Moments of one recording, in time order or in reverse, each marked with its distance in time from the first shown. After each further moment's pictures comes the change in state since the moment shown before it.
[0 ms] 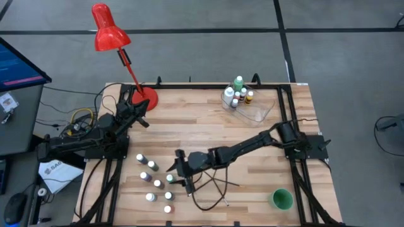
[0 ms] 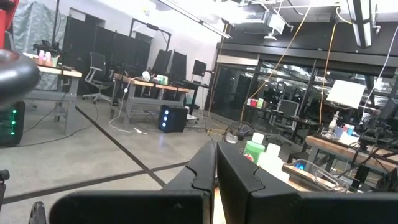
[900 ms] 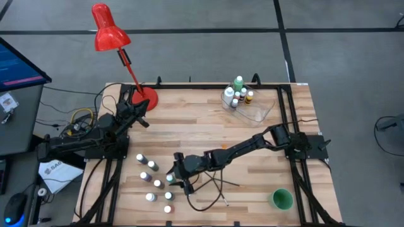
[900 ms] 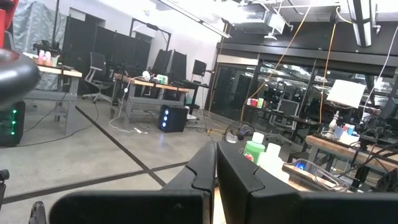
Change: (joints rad) left arm 0.000 0.000 0.000 0.000 0.000 0.000; right arm -0.002 0.091 0.049 -0.040 -0.016 0.026
